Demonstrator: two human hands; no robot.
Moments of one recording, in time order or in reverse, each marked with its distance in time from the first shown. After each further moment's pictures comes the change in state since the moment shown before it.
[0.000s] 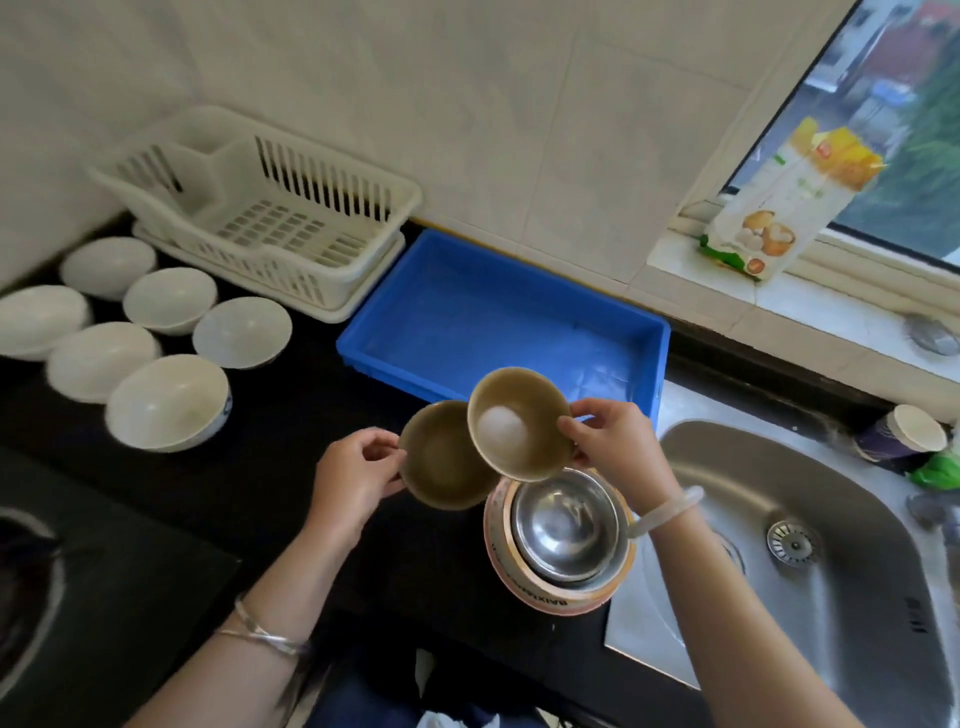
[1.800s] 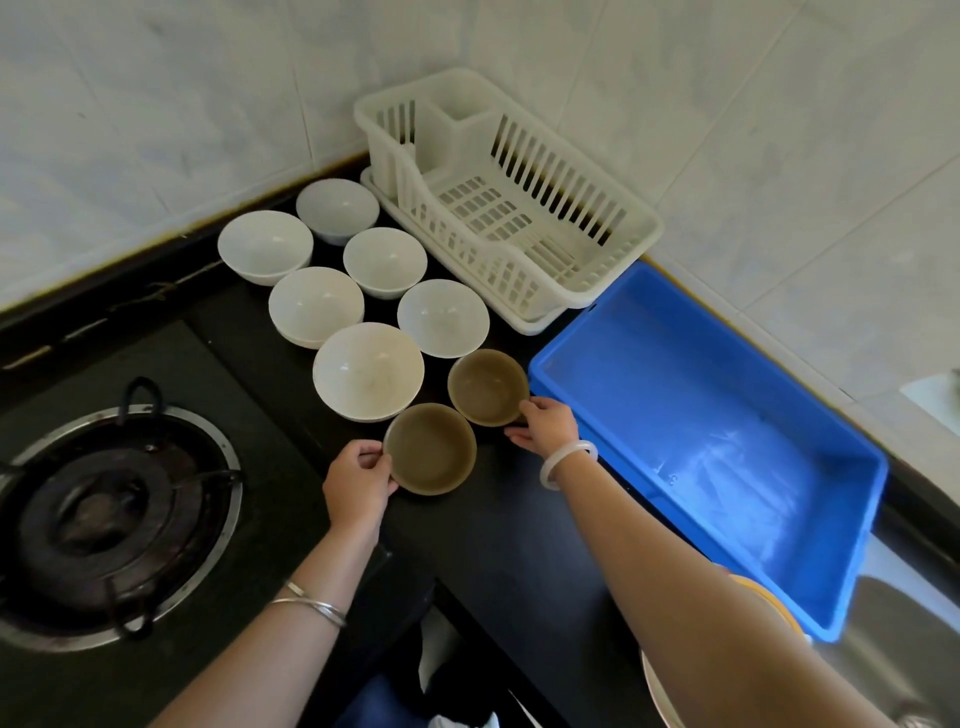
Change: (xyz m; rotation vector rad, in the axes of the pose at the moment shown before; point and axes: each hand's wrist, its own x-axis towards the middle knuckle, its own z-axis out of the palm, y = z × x) left_hand 0.087 -0.101 -0.138 -0.355 0.494 -0.323; right_hand 0.116 -0.078 0.282 0.266 -0.324 0.393
